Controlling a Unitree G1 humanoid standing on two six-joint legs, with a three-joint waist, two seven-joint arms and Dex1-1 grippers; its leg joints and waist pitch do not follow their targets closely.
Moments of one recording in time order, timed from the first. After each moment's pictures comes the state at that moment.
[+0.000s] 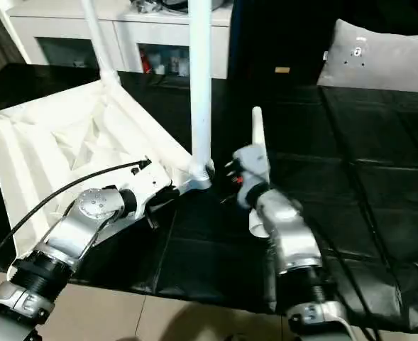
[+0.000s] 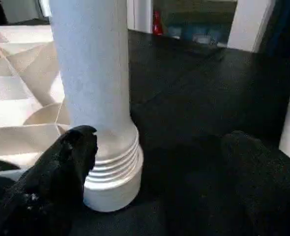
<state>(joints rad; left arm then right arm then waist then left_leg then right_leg) -0.48 0.28 -0.29 0.35 0.12 0.25 -0.66 -0.39 -0.15 0.02 0.28 0.09 0.20 0.44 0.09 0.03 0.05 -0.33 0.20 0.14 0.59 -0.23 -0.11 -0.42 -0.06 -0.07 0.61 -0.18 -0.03</state>
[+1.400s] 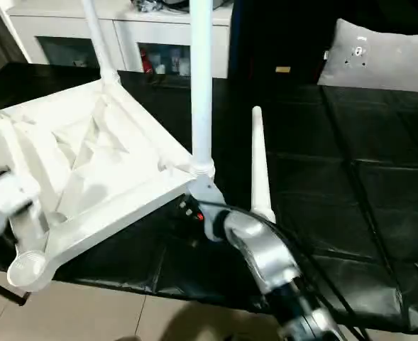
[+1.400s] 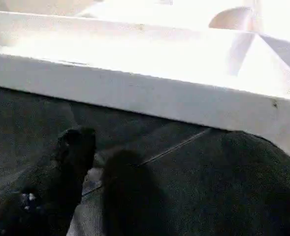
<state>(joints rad) -0.12 0.82 -0.09 0.03 0.23 0.60 -0.73 -0.44 -0.11 0.32 0.37 0.05 0.40 0.59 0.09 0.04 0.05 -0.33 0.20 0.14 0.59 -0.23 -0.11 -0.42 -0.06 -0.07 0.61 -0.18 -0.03</state>
